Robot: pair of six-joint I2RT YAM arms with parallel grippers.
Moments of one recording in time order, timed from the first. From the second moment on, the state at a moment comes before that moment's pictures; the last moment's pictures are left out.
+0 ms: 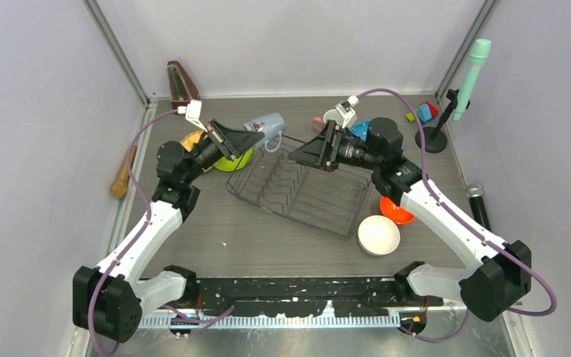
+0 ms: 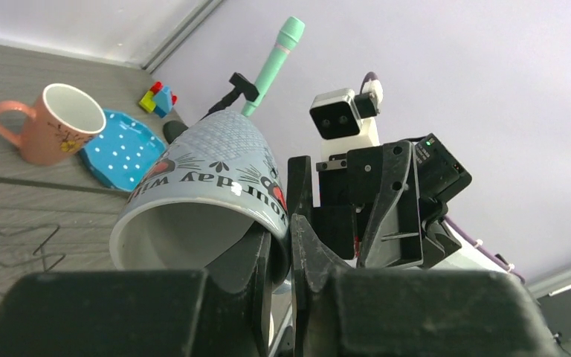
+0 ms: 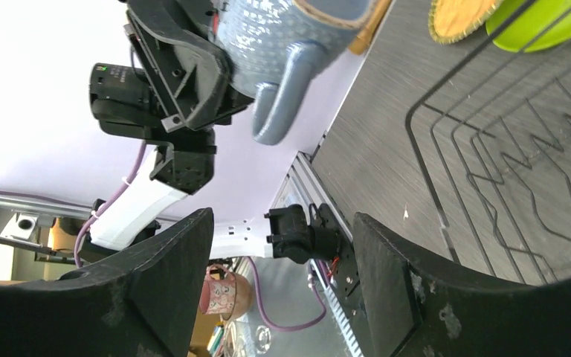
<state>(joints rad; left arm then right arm) -0.30 1.06 0.78 0.56 0.57 -1.05 0.52 1.20 1.03 0.05 -0.67 0.98</state>
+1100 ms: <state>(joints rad) -0.18 0.96 1.06 -0.47 -0.01 -0.70 0.52 1.14 1.17 -0.40 -0.09 0.69</state>
